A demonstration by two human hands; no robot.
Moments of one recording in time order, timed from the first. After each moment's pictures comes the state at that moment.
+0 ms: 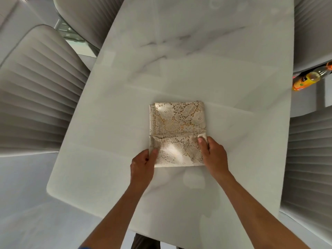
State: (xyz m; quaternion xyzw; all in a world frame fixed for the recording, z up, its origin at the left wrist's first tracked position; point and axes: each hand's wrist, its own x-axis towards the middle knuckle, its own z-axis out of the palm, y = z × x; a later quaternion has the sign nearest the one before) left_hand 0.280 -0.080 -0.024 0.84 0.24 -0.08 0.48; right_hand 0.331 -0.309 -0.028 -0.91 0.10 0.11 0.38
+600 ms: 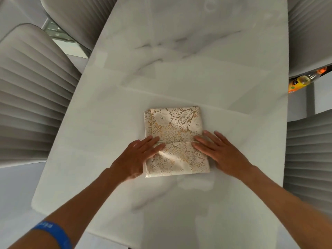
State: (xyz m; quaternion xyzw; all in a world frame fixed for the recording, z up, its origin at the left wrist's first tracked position) left_hand 0.342 -0.019 -0.037 0.93 -0.30 -0.17 0.12; right_hand 0.369 -0.376 -0.035 -0.91 -0.39 0.09 0.05
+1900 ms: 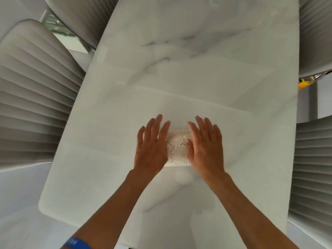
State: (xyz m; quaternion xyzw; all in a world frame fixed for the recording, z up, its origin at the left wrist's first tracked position) left_hand 0.360 -0.071 -0.012 0.99 -0.03 0.00 0.16; right_hand 0.369 -0.252 -0.004 -0.99 -0.10 -0.06 0.12
